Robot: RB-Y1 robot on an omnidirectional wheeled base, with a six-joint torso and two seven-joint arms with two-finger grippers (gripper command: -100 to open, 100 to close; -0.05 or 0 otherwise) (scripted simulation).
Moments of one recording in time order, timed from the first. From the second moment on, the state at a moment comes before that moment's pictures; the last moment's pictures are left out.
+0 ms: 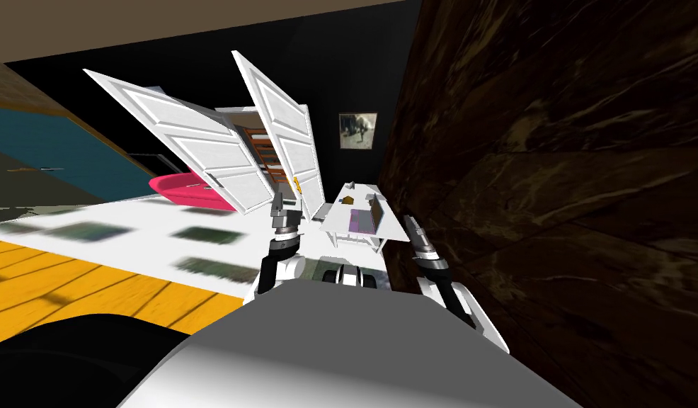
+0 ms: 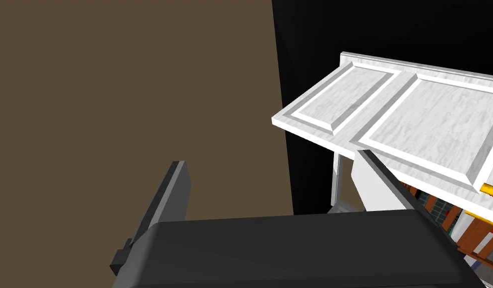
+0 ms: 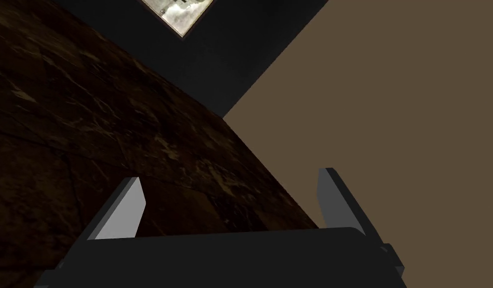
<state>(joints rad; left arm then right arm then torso) 0.47 0.03 -0.02 -2.32 0.12 -0.53 -0.06 0.49 -0.25 -0.10 -2.15 0.27 -0.53 0.27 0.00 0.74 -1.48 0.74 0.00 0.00</state>
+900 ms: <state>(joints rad) 0.47 0.03 -0.02 -2.32 0.12 -0.53 -0.06 0.48 -0.33 -0.17 -2.08 0.52 -0.46 0.46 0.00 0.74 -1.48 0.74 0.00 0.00</state>
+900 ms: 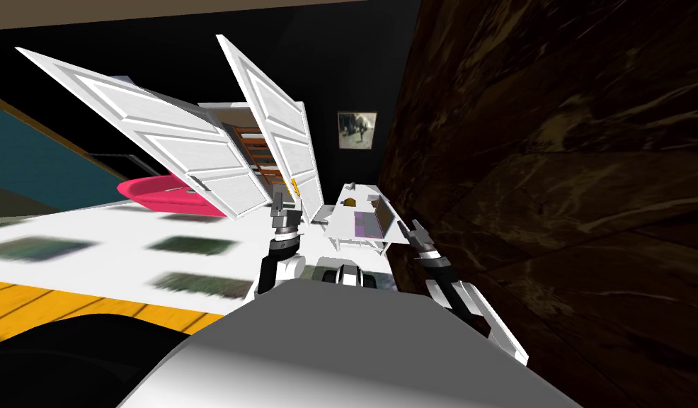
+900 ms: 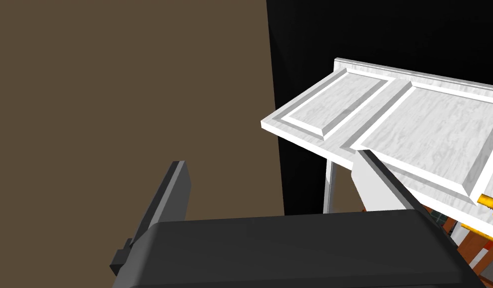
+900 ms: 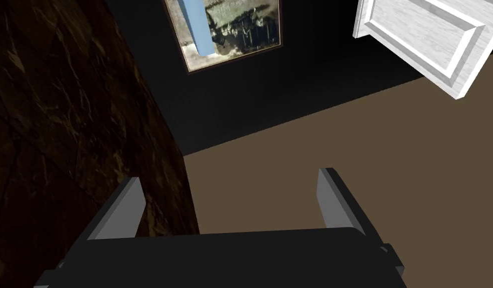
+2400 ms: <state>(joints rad) 0.47 0.03 -0.02 -2.32 0.12 -0.53 -0.06 0.45 -0.53 -0.28 -1.94 0.92 -0.34 0.76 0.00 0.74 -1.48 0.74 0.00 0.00</state>
